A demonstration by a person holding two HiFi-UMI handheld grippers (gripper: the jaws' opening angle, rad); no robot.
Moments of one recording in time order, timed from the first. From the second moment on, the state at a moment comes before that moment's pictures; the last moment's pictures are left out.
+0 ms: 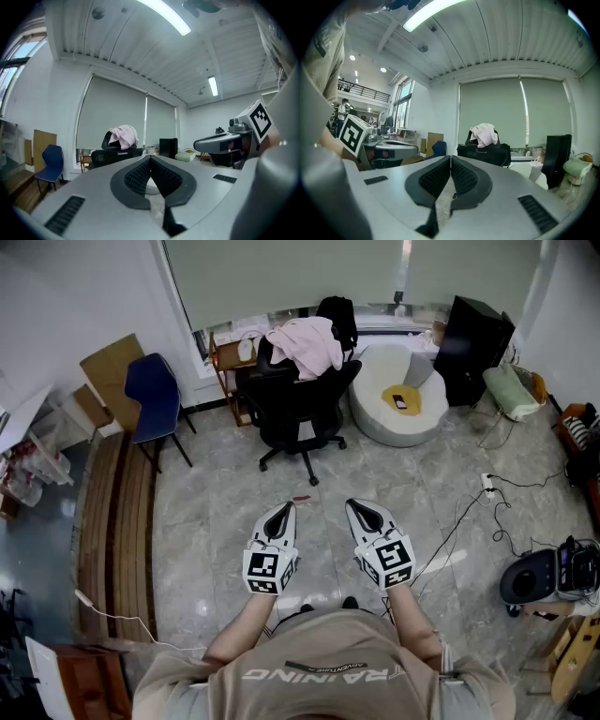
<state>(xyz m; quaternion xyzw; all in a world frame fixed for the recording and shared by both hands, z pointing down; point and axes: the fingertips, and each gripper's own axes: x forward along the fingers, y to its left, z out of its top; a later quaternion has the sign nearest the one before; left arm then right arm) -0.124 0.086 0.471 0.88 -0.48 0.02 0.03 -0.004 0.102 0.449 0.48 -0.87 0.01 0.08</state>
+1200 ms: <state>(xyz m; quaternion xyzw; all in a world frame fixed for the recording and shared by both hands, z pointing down) -0.096 -0.045 0.479 0.84 -0.53 0.05 0.03 0.030 -0.039 0.478 0.43 -0.90 0.01 0.07</state>
